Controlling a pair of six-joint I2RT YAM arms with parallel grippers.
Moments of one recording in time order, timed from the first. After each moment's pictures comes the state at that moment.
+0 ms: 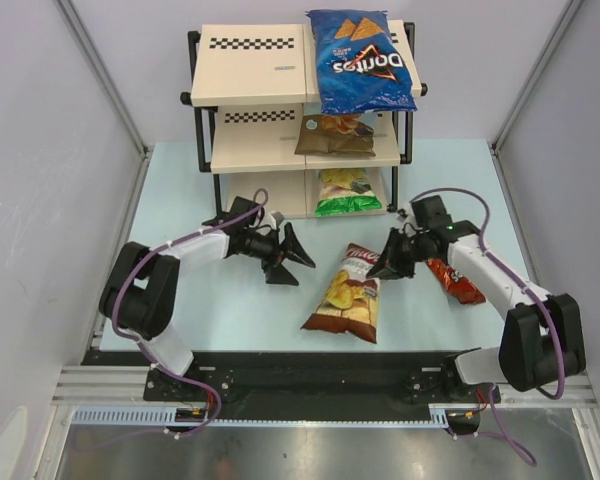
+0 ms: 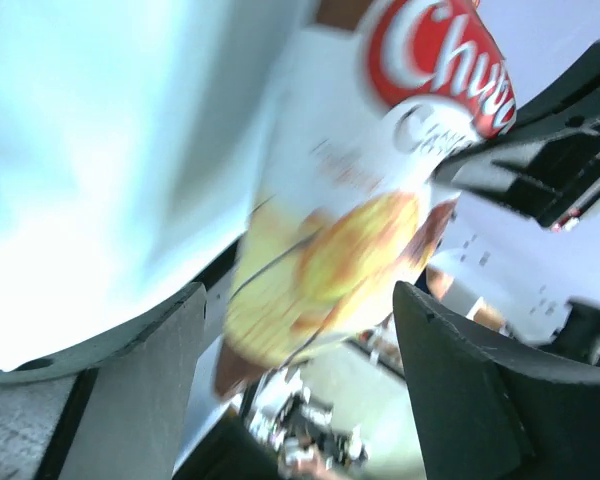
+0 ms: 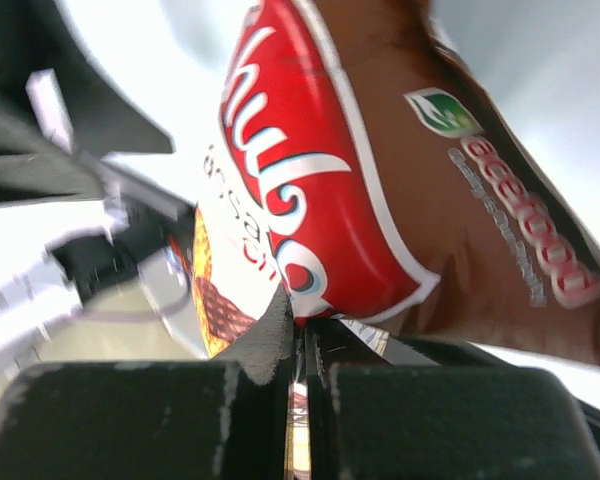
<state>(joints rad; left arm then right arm) -0.43 1.69 0.96 -0.32 0.91 -0.86 0.32 1.37 0.94 -0.67 -0.59 0.62</state>
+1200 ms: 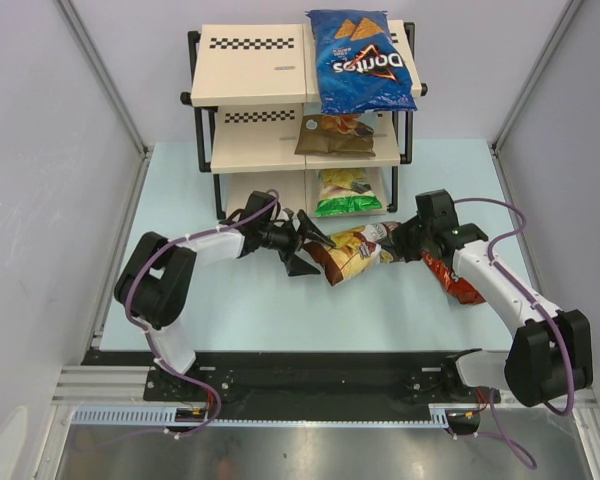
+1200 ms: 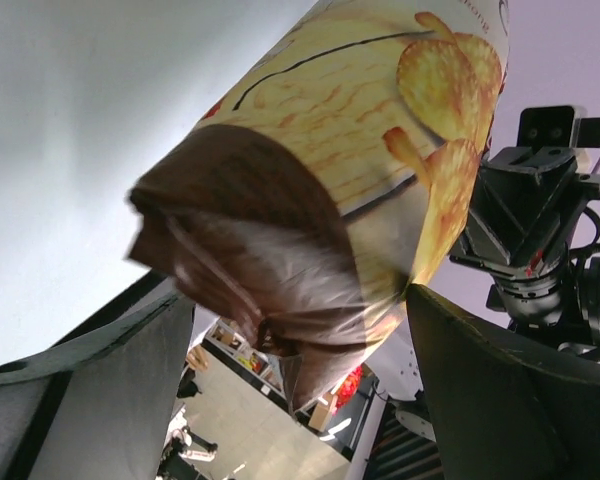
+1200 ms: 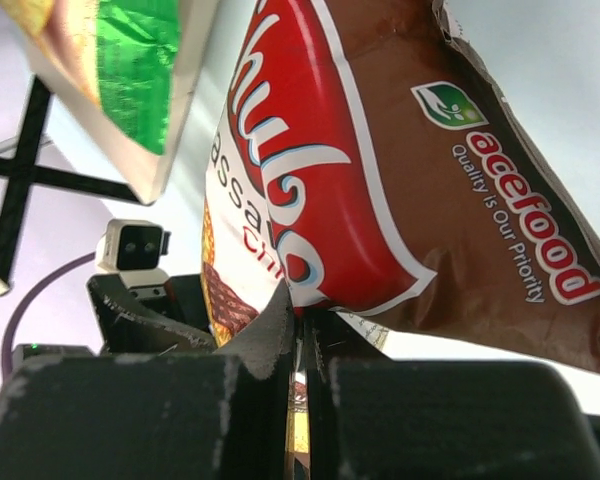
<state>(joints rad) -0.48 1.77 1.00 -0.04 0.86 -1.33 0.30 1.28 0.94 -0.53 -0.15 1.29</state>
